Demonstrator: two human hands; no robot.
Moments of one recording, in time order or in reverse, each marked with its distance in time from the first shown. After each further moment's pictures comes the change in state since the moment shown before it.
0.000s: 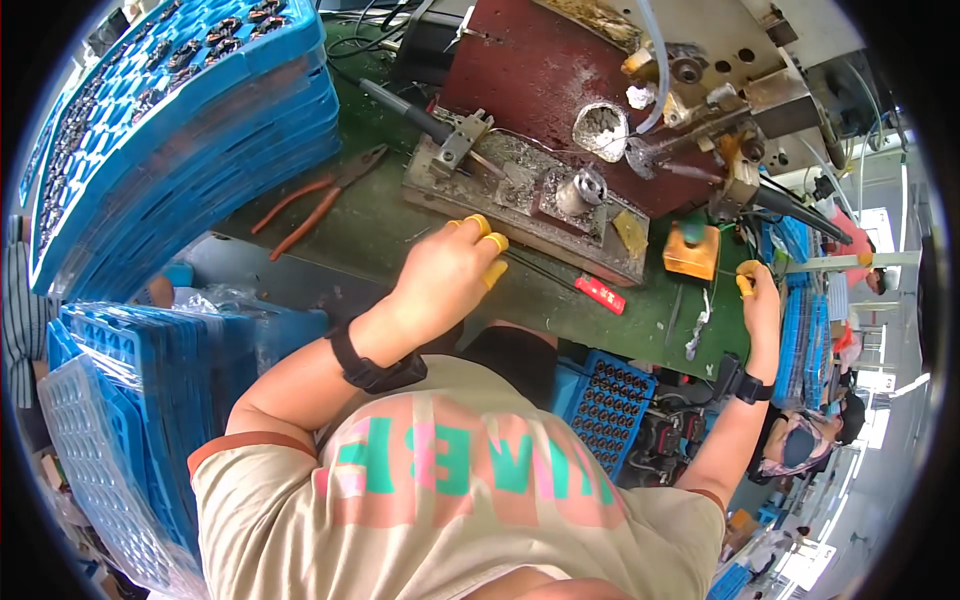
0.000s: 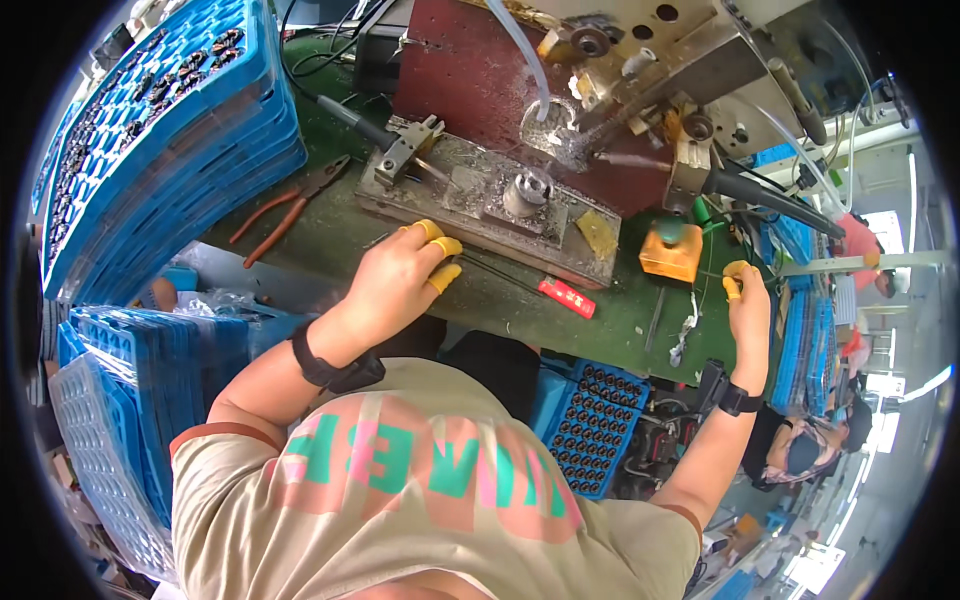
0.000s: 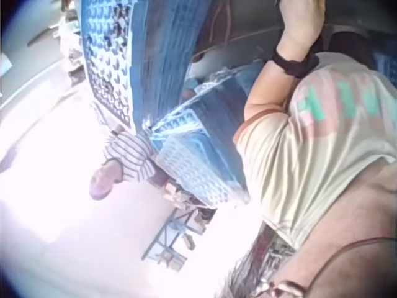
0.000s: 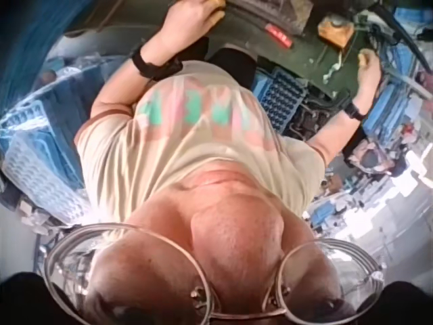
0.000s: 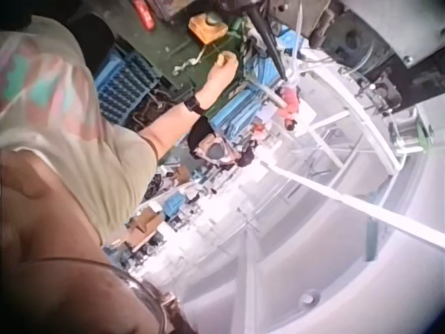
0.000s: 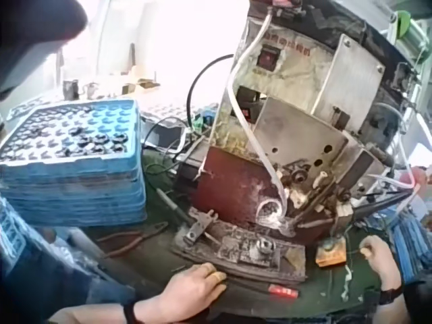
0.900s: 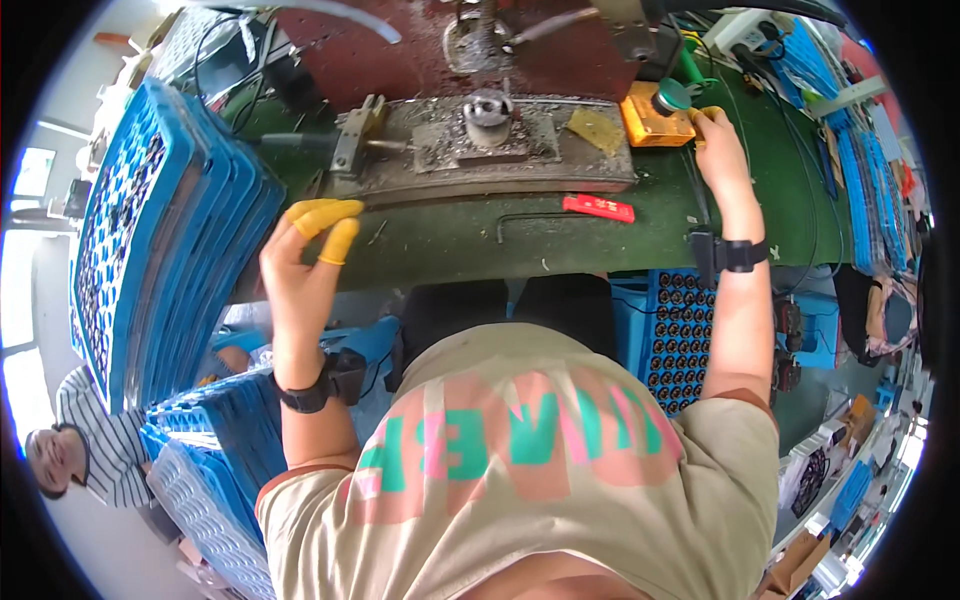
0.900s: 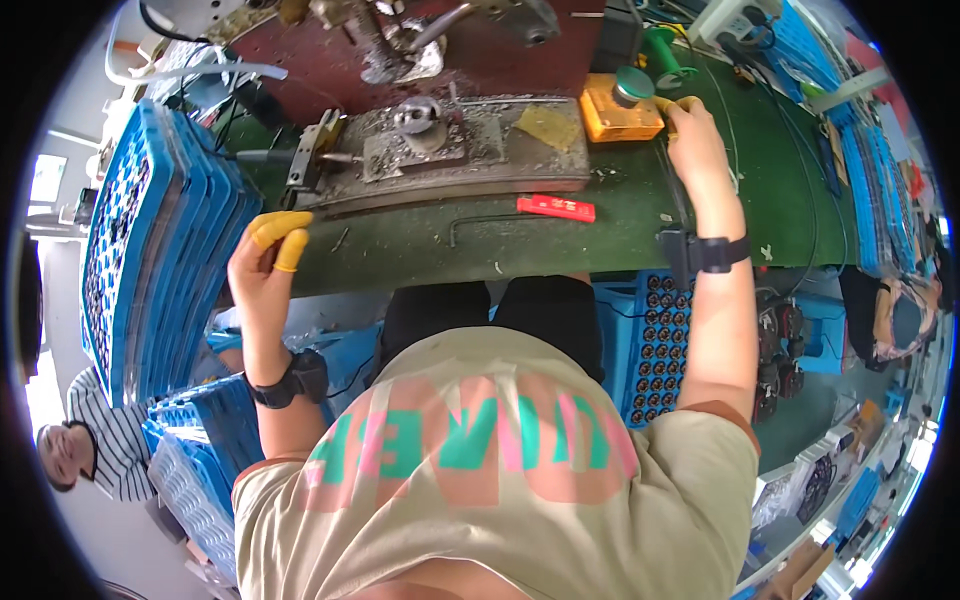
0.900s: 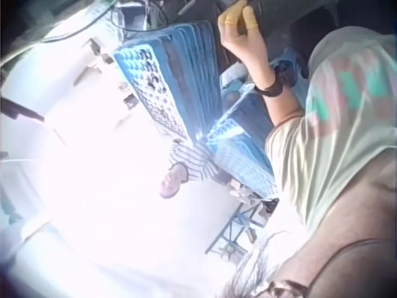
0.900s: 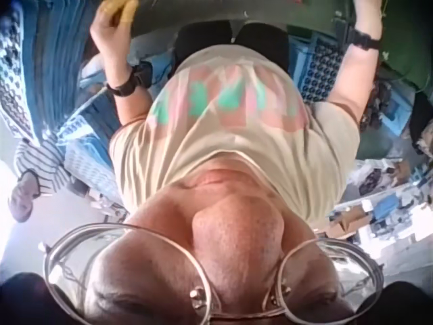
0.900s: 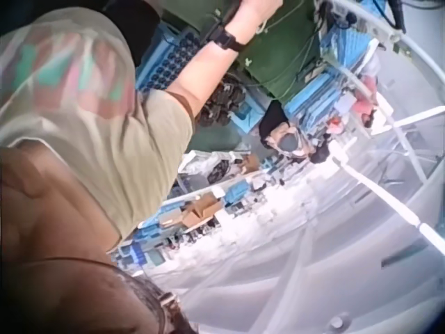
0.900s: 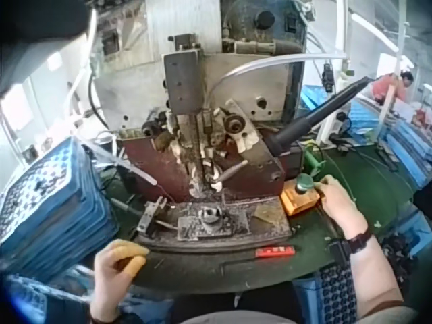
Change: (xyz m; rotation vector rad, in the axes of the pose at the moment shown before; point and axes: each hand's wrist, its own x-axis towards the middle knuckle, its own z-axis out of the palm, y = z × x) left_hand 0.012 -0.014 -0.082 -0.256 0.036 -0.208; right_hand 0.011 -0.031 0.112 0.026 0.185 0.066
